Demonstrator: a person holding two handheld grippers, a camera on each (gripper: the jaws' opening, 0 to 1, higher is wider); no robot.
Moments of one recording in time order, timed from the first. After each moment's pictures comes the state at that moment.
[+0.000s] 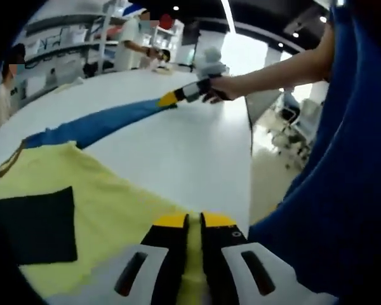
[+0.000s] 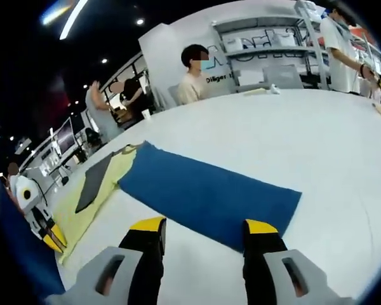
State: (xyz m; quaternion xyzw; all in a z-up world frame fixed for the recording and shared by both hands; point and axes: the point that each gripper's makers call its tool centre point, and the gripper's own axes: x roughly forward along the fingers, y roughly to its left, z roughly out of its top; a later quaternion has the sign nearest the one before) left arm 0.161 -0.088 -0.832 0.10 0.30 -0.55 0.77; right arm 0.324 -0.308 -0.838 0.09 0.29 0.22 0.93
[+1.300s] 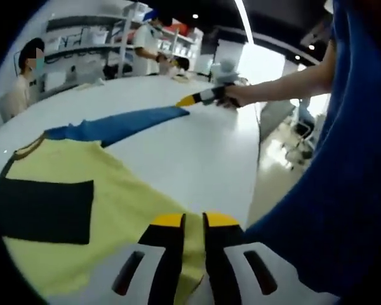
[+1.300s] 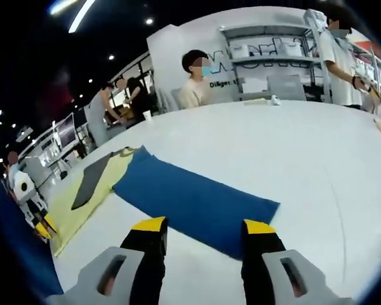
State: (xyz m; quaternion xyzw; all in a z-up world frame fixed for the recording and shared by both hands) left arm 0.152 -0.073 -0.819 0.07 0.31 -0.50 0.81; right arm 0.333 -0.348 -0.823 0.06 0.28 0.22 0.93
